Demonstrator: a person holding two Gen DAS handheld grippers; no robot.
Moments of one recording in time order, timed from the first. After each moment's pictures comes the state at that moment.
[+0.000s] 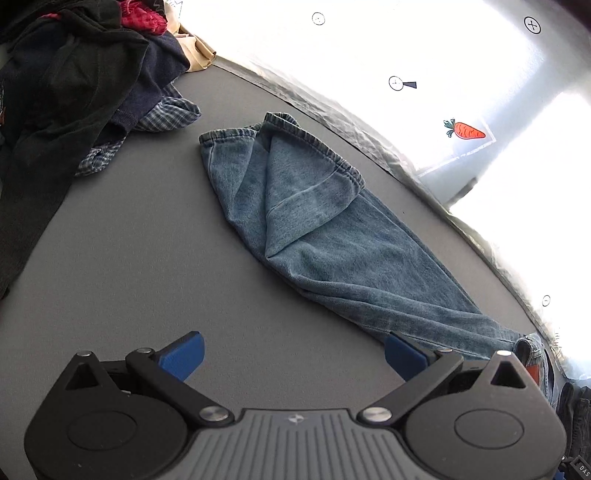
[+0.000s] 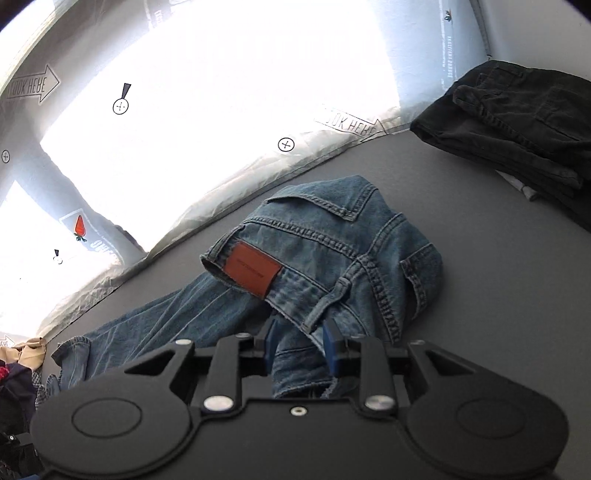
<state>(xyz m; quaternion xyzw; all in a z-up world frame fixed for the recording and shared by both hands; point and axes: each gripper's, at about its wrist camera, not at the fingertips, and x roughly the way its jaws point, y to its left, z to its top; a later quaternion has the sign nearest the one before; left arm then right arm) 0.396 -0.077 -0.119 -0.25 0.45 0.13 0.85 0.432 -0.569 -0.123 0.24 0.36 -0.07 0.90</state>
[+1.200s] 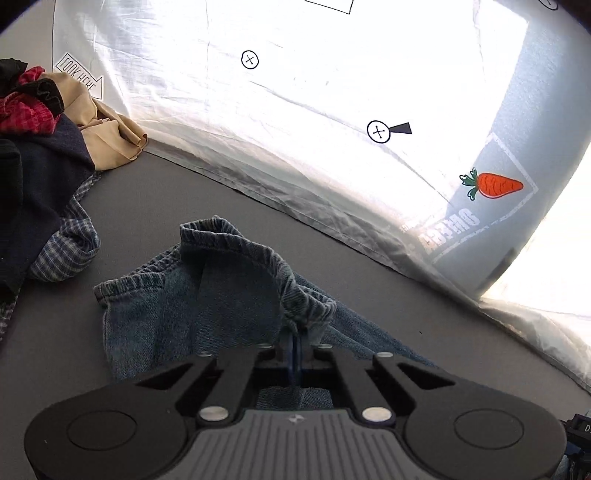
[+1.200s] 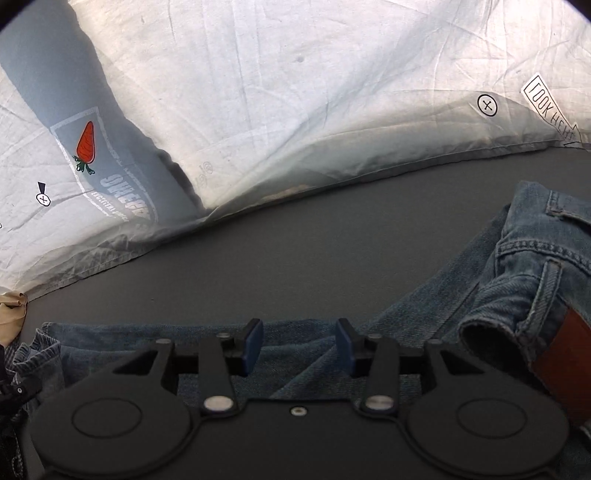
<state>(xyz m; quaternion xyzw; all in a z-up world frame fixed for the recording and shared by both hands) 0.557 -0.071 -0.143 -0.17 0.36 0.13 0.91 0.642 -0.430 -0.161 0.18 0.43 -0.05 0.89</state>
